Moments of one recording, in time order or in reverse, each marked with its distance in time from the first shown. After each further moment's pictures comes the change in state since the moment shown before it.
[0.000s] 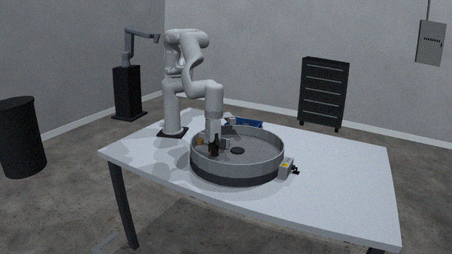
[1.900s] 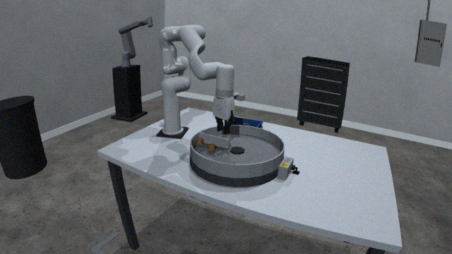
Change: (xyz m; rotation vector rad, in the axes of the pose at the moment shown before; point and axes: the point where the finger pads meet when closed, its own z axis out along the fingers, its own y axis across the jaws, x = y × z) arm 0.065 -0.070 -0.067 0.003 -0.005 -0.442
